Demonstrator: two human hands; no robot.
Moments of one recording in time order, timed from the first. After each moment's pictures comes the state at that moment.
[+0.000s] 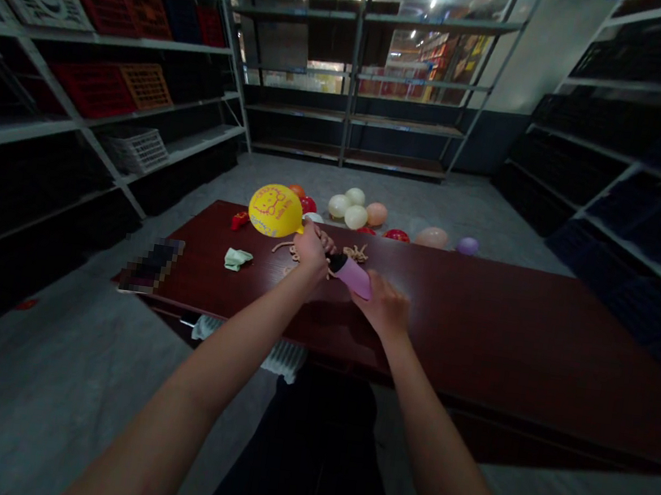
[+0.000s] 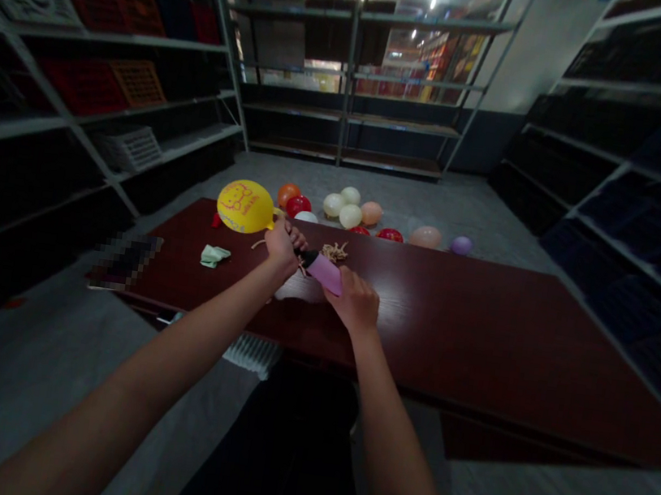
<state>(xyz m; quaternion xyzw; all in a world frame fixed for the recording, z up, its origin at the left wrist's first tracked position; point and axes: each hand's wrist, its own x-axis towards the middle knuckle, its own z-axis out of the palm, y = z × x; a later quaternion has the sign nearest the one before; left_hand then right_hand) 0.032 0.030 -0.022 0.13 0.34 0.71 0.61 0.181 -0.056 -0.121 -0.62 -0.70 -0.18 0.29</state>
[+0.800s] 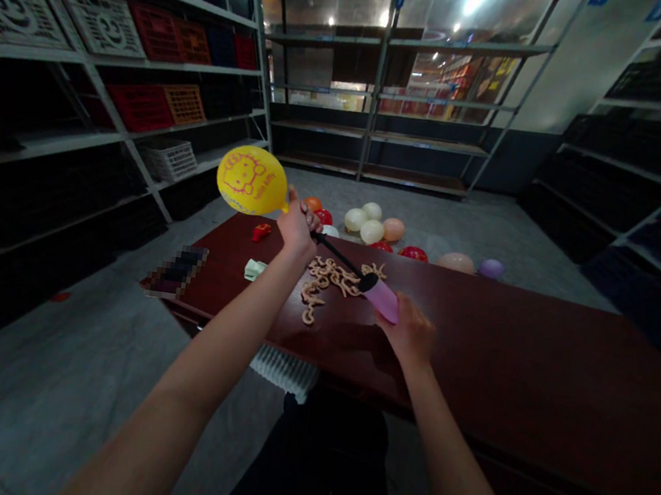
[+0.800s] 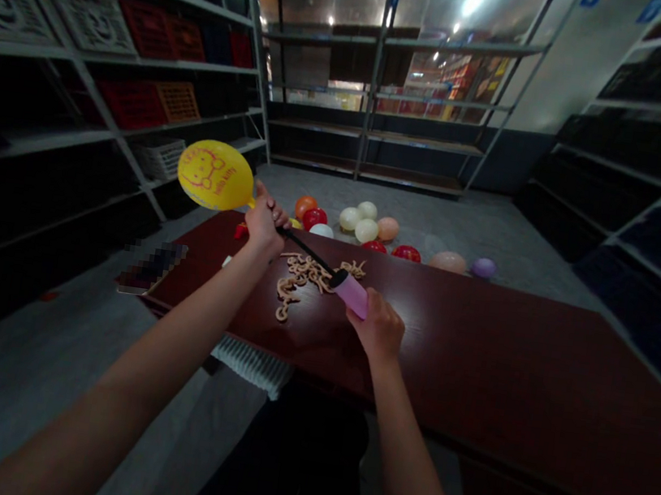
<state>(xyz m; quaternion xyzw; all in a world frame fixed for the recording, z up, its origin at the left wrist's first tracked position) -0.038 0.043 0.046 0.18 0.30 0.77 0.53 0.190 -0.054 -0.131 -0.61 -0.69 -0.21 0.34</state>
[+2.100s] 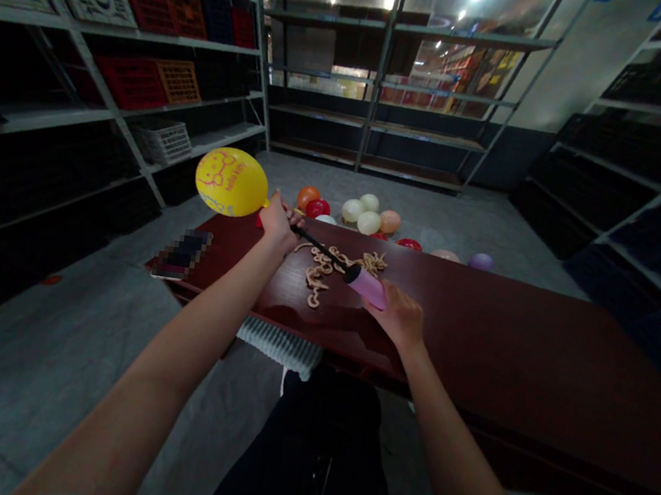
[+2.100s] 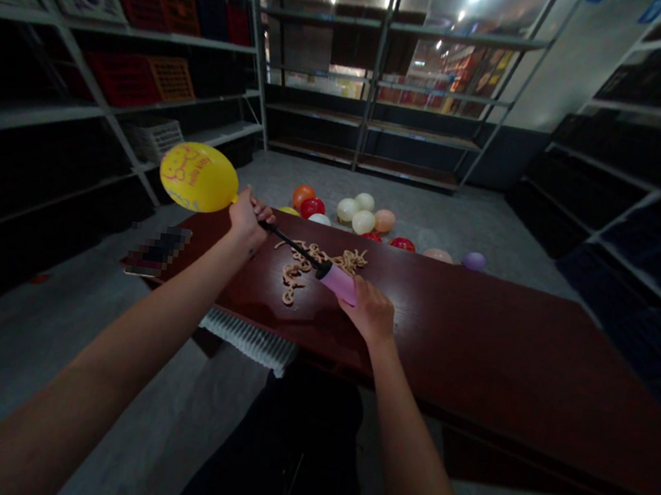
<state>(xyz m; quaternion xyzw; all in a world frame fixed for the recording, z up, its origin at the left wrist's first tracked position) -0.084 0.034 0.029 0.10 0.32 0.77 0.55 0.178 -0.060 -0.117 -0.57 -0.75 -0.18 0.27</state>
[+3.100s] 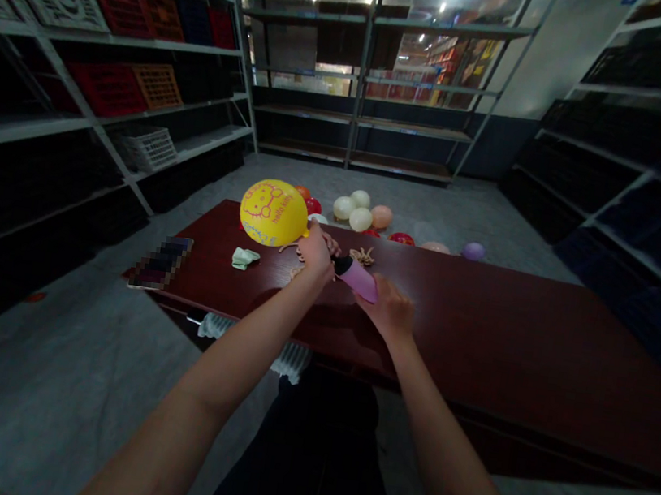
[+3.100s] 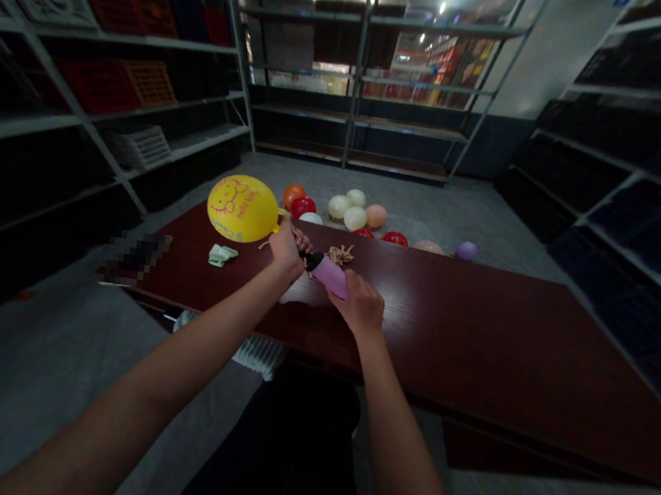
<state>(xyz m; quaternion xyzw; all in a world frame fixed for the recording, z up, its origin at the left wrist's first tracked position) 0.031 0.021 -0.017 0.12 0.35 0.73 0.57 0.179 -0.056 -0.119 -0.62 -0.71 -0.17 0.28</state>
